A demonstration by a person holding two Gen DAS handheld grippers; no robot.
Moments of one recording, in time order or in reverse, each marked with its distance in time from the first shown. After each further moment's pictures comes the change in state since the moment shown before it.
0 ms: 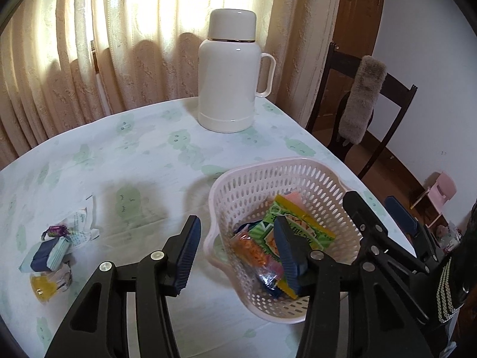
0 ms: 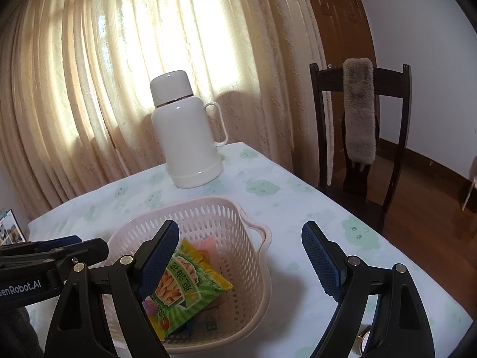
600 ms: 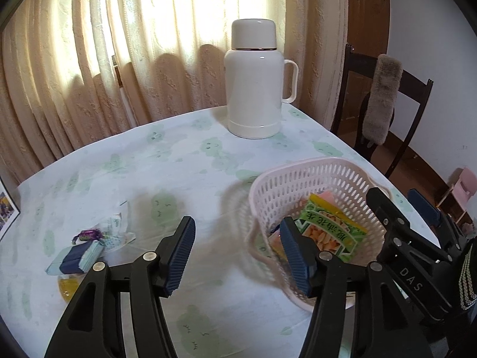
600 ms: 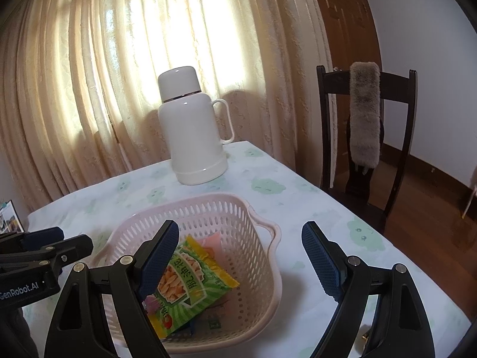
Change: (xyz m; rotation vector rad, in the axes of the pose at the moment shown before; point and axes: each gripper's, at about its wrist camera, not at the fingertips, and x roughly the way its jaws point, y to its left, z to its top) left arm -0.009 0.013 -0.009 0.035 -0.054 0.139; right arm 0.002 0.008 -0.005 -0.040 -0.003 0.015
